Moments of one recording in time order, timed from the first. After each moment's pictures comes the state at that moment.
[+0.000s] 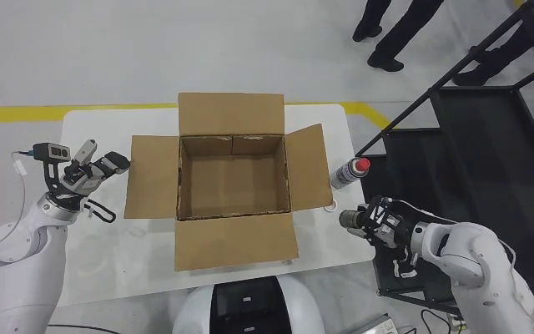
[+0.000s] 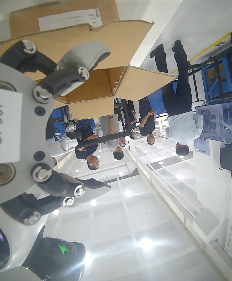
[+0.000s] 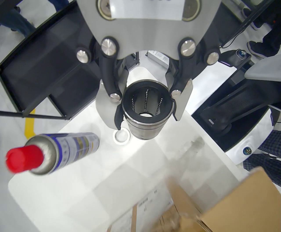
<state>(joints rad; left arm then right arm) 1.31 -1.01 -1.61 -1.33 -0.67 -0.46 -0.96 -1.95 -0.97 1.89 -2.07 -0.94 -0.83 0.66</state>
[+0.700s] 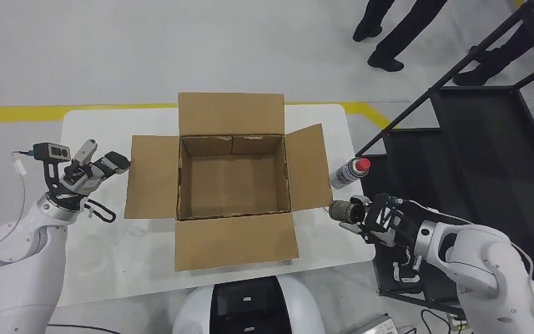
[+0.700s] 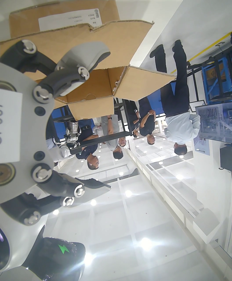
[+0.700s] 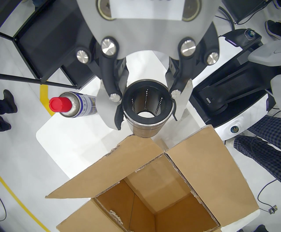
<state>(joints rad) 1.31 -1.01 -1.61 -1.33 -0.67 -0.46 -0.96 -2.00 -0.97 1.93 -2.21 -0.91 -0.82 0.57</state>
